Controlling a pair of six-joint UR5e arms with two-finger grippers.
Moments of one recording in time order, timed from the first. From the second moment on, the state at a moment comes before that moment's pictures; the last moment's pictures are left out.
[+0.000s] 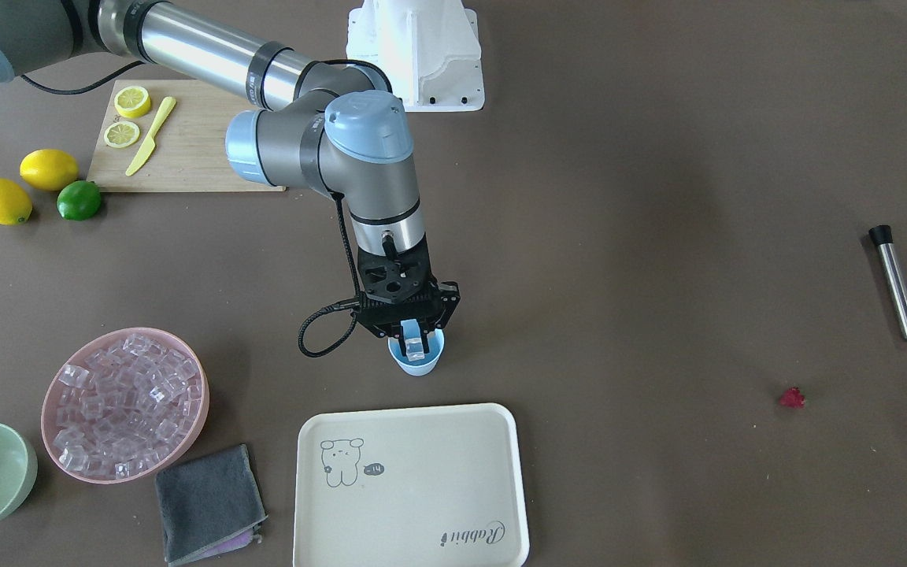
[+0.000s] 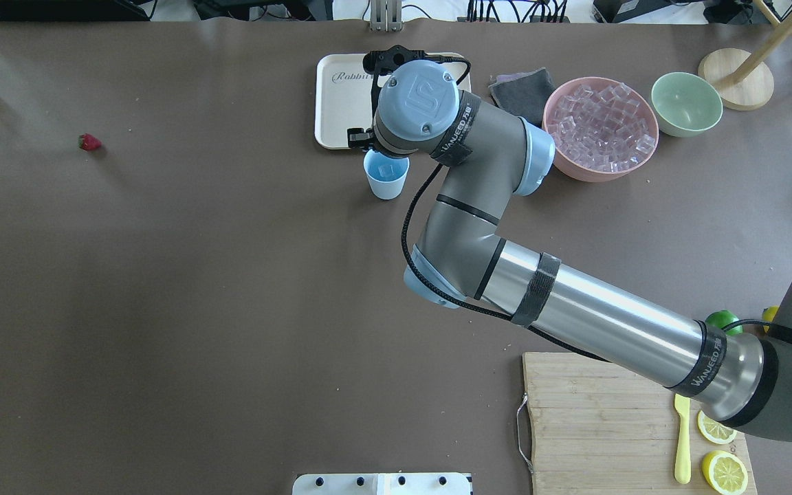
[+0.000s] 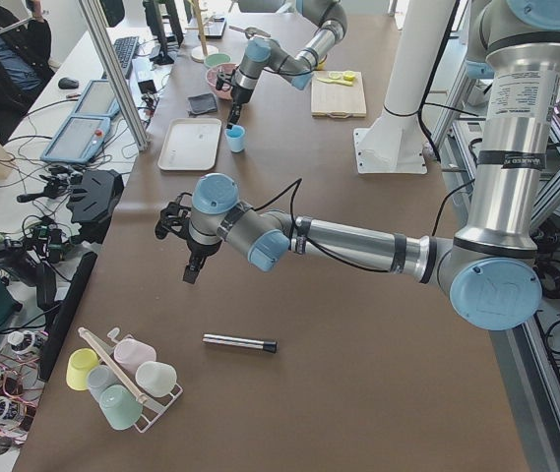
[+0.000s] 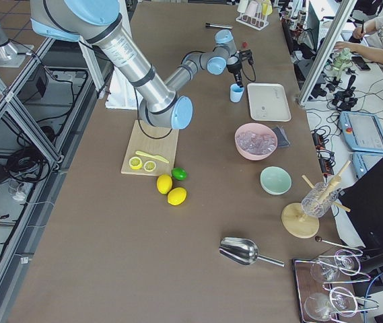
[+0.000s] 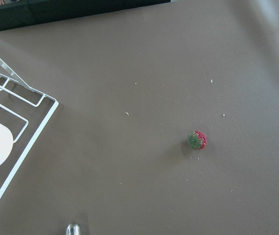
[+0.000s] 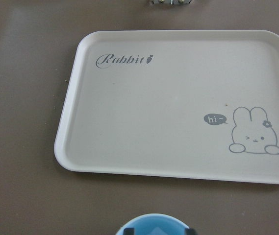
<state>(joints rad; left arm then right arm) -1.42 -1.65 -1.63 -2.05 -2.32 -0.32 0.62 -0.66 1.31 -1.26 1.64 1.09</state>
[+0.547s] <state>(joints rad) -1.42 -1.65 -1.64 -2.05 -2.31 -0.32 0.75 -0.67 1.35 -1.26 1.83 0.96</state>
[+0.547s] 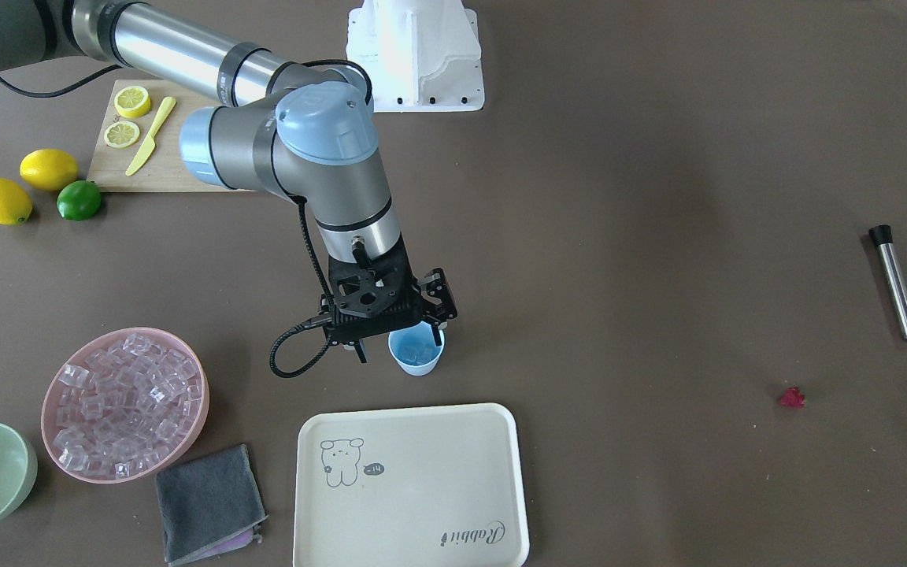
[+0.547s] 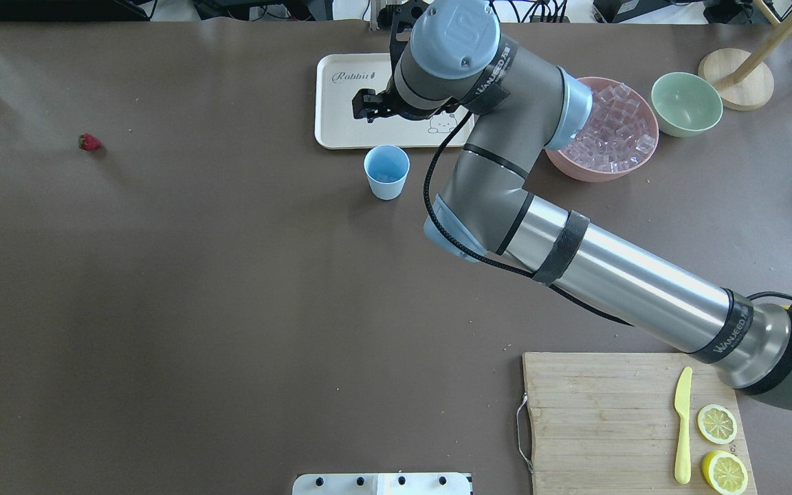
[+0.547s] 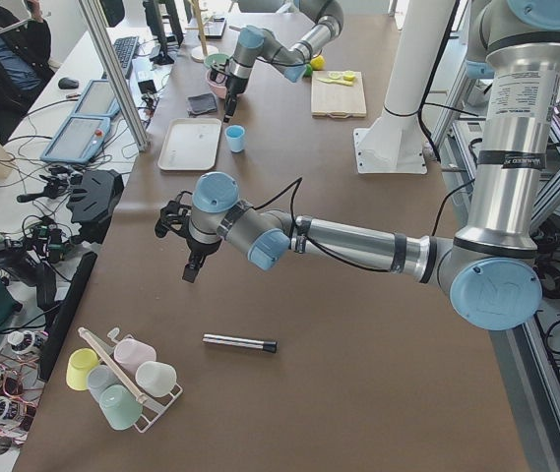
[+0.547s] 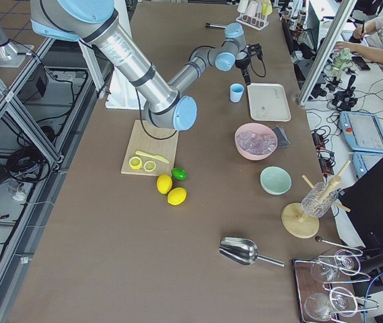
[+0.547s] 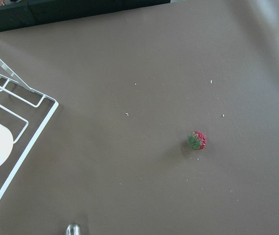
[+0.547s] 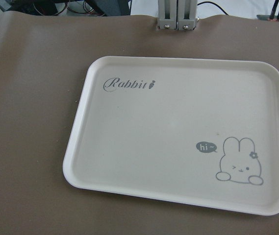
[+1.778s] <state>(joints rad) -1.42 -1.67 -1.64 -2.09 -2.31 -0.31 1.08 -0.89 1.38 -1.28 1.95 1.13</state>
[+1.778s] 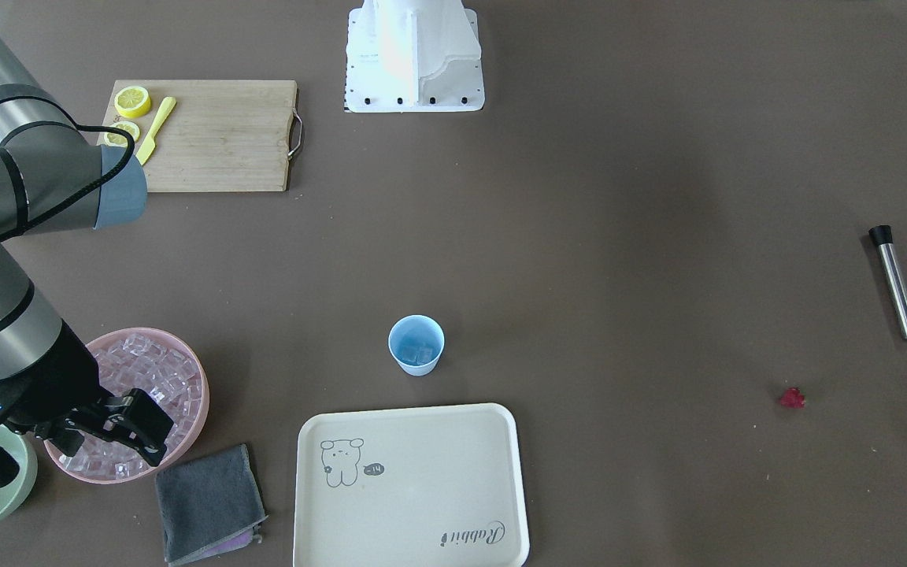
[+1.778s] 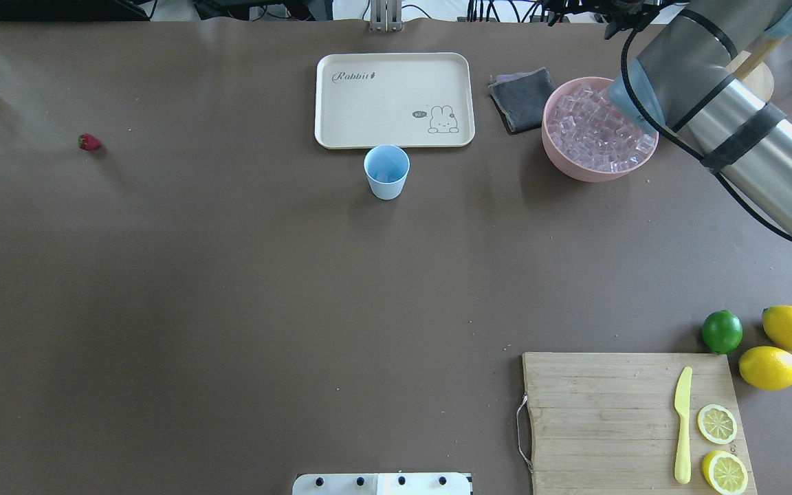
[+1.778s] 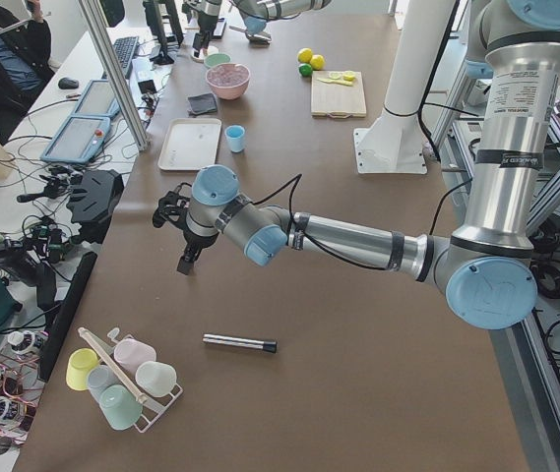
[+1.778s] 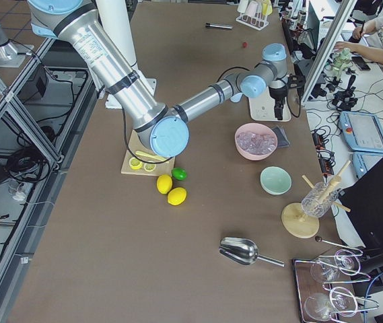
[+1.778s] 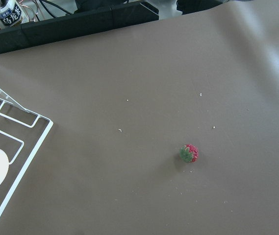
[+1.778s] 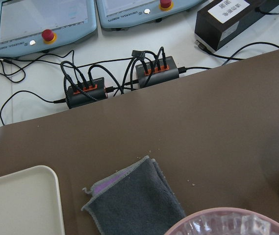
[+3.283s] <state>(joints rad) -1.40 -1.65 -1.64 -2.15 -2.30 -0.31 0.92 -1.05 1.42 -1.28 1.65 1.25</state>
